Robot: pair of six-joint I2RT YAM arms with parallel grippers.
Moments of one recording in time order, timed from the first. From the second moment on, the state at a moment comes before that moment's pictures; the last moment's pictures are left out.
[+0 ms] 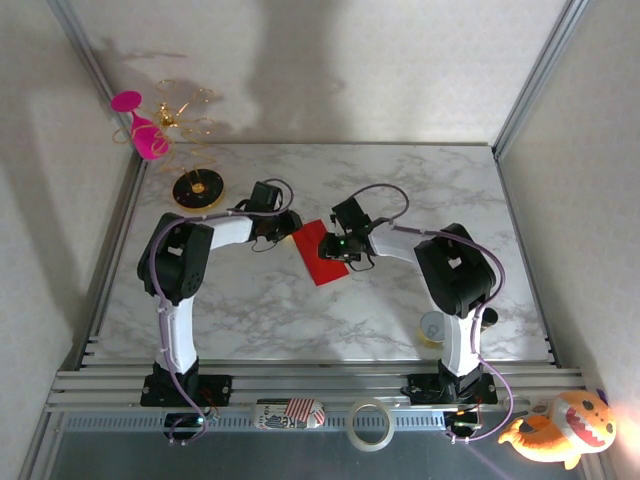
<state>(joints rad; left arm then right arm) -0.35 2.04 1.24 -0.09 0.28 -0.79 0.63 1.94 1.16 -0.26 -0.27 0.62</state>
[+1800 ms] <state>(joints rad) -0.49 1.88 0.92 0.12 0.24 -1.01 0.56 1.72 0.84 -0.11 -0.42 0.84</state>
